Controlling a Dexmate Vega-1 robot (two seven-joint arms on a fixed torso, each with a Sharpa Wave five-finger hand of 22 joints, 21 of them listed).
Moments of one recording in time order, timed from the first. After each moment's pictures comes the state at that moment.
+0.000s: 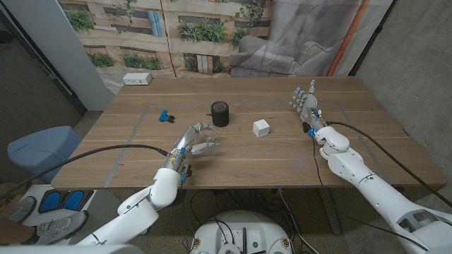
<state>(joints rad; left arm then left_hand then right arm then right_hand) 1.31 0.69 0.41 -1.95 0.16 0.06 0.49 0.93 -0.05 0.43 -0.16 0.24 0.39 -0.12 0.75 0.18 0.58 -0.22 0.26 0.44 0.32 -0.04 0.20 0.19 0.00 0.06 0.17 0.17 -0.84 -0.51 -0.37 -1.30 0.65 0.29 0.03 -0.02 0.06 -0.27 0.19 0.33 -0.14 -0.05 0.22 0.34 -0.13 -0.10 0.22 0.41 -0.11 -0.04 0.25 0.55 0.04 0.10 0.25 0.20</state>
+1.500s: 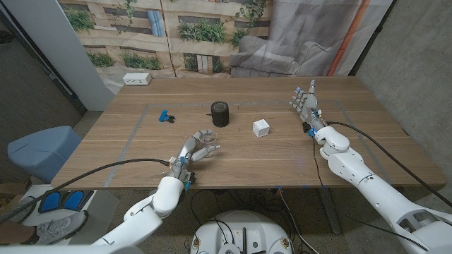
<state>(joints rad) 1.27 0.64 0.46 -1.78 0.01 -0.10 0.49 0.82 -0.02 0.41 -0.16 0.21 0.32 -0.15 0.63 0.18 0.46 -0.22 0.20 0.38 0.25 -0.04 0.19 0.18 -0.05 0.06 0.18 0.17 -0.84 -0.51 -0.37 -1.30 0.65 0.29 0.03 -0.02 0.06 -0.27 0.19 0.33 -0.14 -0.05 0.22 0.34 -0.13 -0.10 0.22 0.41 -0.11 -0.04 0.25 0.55 0.04 0.10 0.25 0.20</state>
